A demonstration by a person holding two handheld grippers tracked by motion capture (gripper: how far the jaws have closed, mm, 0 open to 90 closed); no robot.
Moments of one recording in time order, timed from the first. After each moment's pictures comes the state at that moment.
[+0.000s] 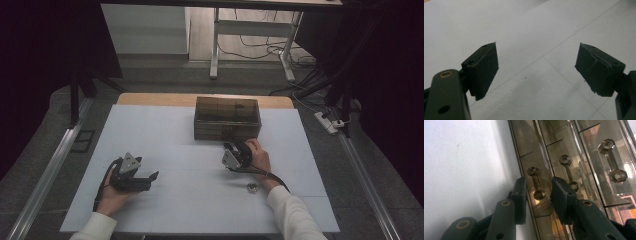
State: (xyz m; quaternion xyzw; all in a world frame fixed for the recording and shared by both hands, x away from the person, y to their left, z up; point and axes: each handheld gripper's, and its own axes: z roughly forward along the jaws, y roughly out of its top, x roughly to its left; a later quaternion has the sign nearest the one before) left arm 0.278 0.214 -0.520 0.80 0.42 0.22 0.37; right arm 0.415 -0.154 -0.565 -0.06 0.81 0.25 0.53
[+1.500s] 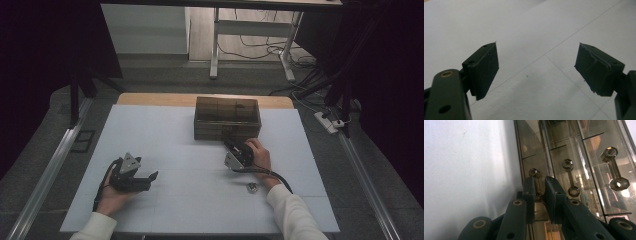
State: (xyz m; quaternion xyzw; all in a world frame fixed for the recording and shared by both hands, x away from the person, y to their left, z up) left arm 0.277 0.214 -0.520 0.80 0.42 0.23 0.36; right arm 0.422 -0.162 -0.569 -0.12 0.80 0.26 0.53
